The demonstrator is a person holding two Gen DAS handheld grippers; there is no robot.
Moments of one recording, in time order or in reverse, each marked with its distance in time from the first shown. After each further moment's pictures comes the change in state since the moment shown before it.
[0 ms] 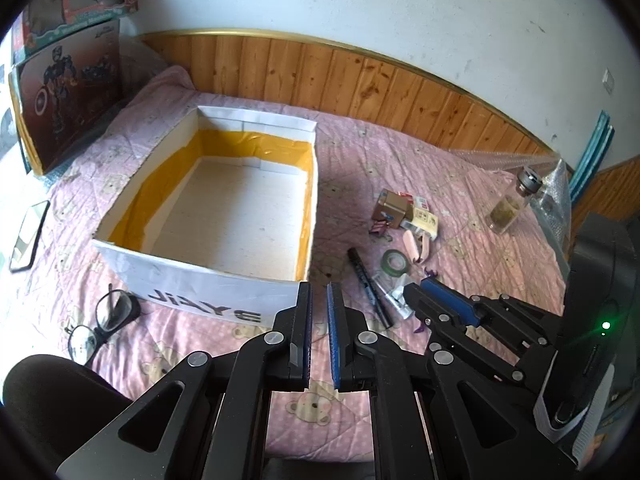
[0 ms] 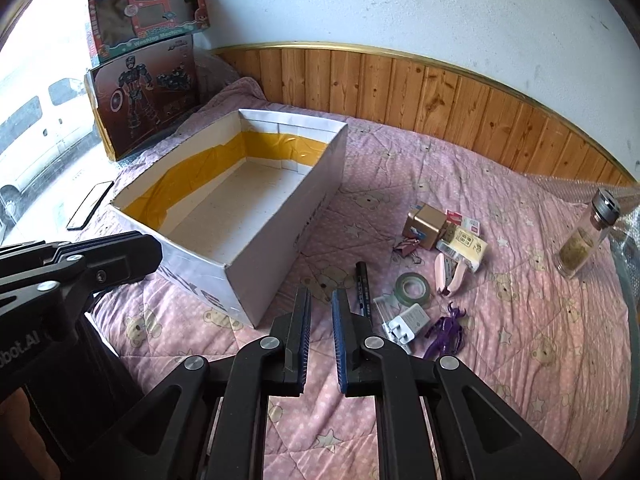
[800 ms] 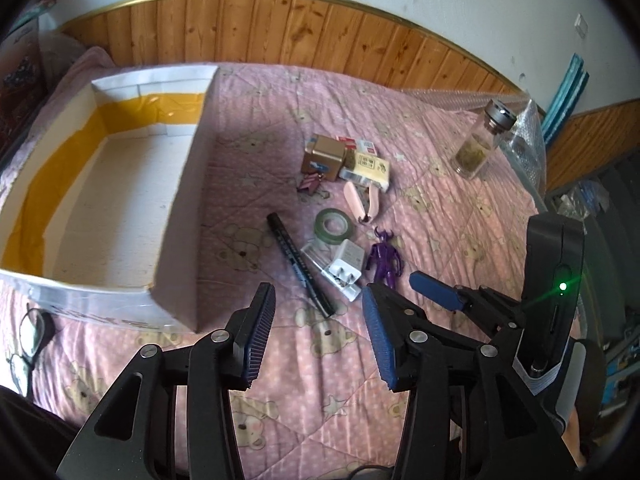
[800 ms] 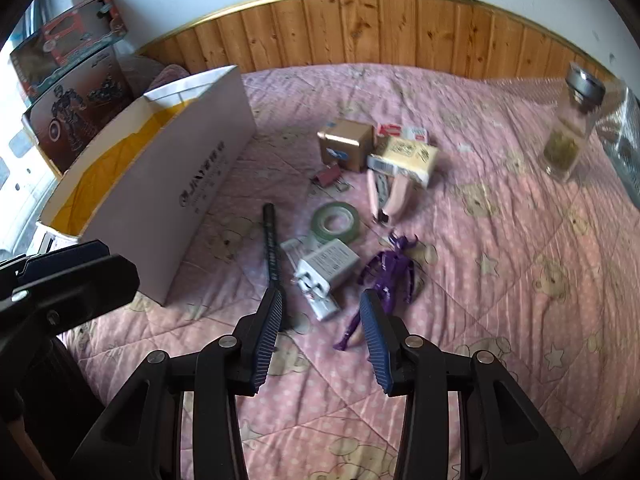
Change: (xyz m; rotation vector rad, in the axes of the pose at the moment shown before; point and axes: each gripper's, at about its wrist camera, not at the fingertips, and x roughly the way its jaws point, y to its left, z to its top) left arm 0.091 -0.069 -0.008 0.125 0.170 -0.128; right arm 0.061 -0.105 -0.051 0.249 0.131 -0.010
